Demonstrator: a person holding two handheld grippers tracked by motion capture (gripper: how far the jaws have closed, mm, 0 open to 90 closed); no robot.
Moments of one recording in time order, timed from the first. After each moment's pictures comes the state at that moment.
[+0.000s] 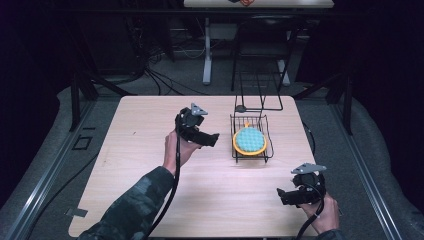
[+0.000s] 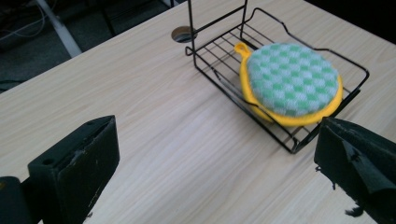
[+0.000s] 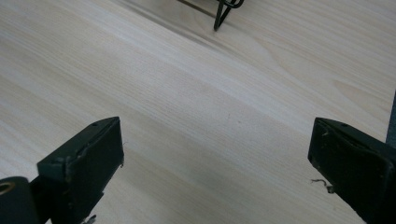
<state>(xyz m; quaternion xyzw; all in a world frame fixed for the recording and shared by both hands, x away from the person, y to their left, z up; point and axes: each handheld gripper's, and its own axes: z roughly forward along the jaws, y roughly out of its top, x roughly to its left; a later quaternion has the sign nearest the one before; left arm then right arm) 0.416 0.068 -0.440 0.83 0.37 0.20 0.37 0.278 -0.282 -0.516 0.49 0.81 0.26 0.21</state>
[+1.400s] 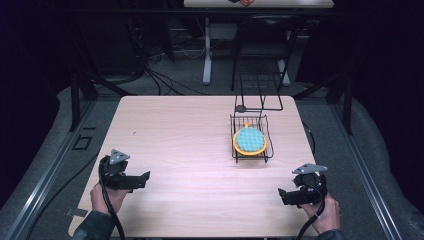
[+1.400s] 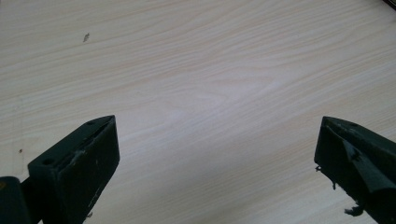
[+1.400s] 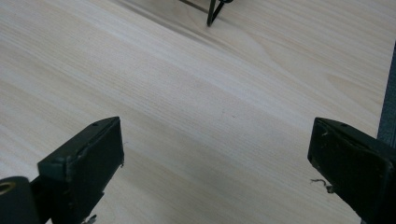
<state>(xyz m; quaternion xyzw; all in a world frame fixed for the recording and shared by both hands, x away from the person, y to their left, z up) 0.308 0.250 -0.504 0.76 0.51 0.22 0.33 0.277 -0.284 -0.516 0.50 0.80 0.25 0.21</state>
